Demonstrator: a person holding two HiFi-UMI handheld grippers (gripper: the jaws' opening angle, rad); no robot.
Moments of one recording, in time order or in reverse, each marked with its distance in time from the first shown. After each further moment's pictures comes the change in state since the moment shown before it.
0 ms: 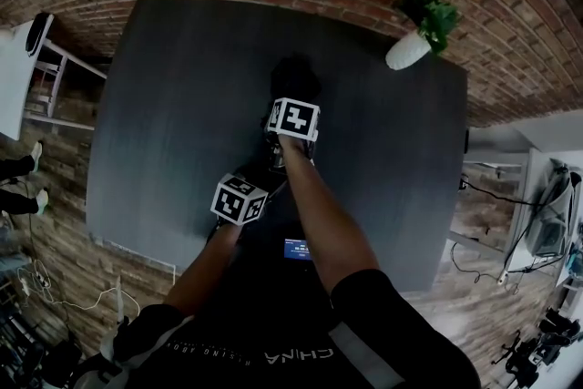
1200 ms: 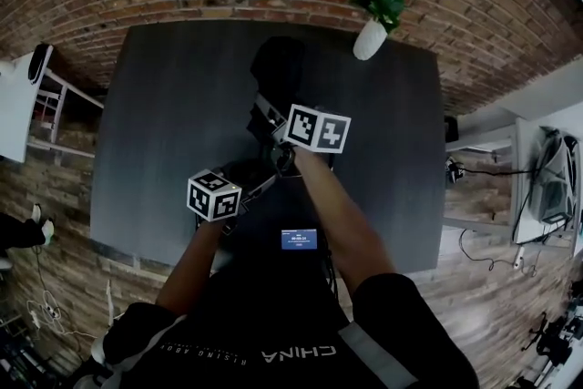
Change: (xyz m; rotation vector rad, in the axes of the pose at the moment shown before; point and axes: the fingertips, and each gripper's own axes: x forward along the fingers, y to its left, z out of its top) left arm -0.057 -0.065 0.037 0.062 -0.201 -0.214; right arm -0.163 0.041 0.045 0.034 -0.404 0.545
